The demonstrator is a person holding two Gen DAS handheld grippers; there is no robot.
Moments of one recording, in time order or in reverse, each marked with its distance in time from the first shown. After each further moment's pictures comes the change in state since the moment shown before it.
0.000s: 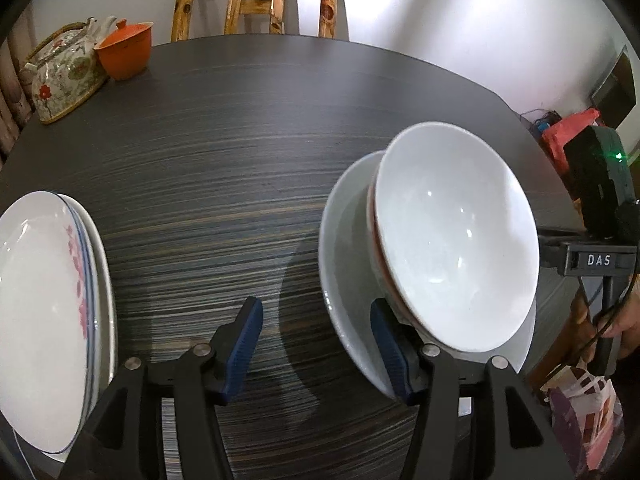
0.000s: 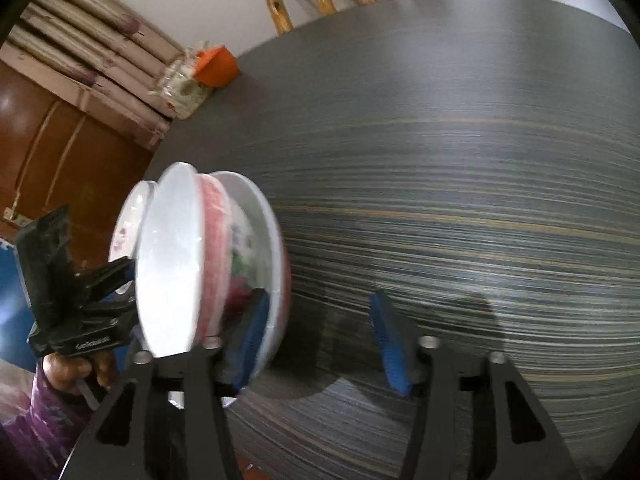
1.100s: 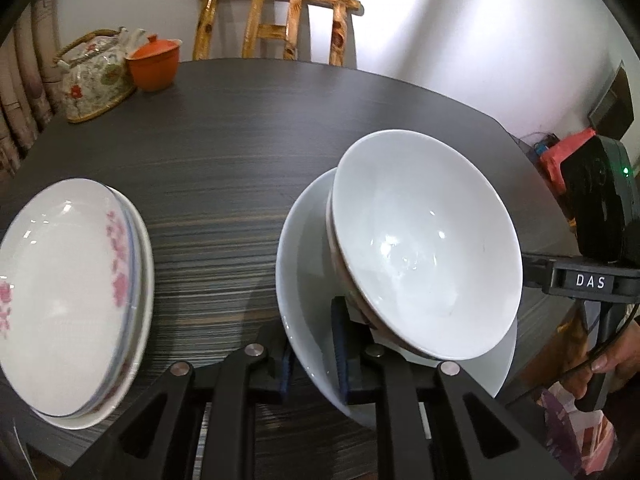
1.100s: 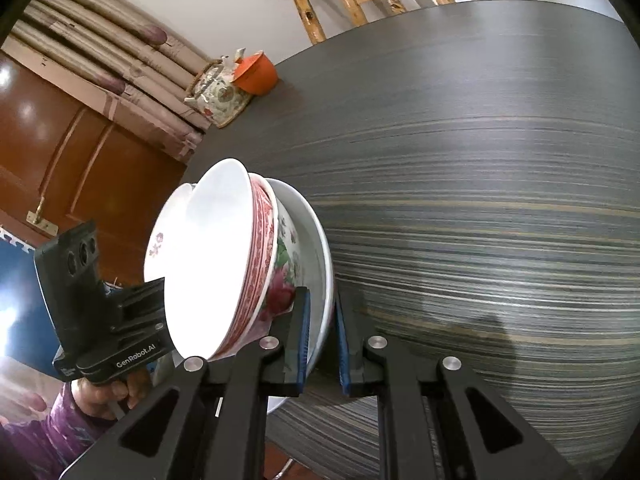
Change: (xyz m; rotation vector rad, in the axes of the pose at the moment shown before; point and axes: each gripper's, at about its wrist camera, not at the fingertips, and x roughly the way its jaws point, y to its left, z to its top) left arm -0.032 0.010 -0.019 -0.054 -0.108 0.002; right arm -0.002 0.043 -0.014 -0.008 -0.075 0.106
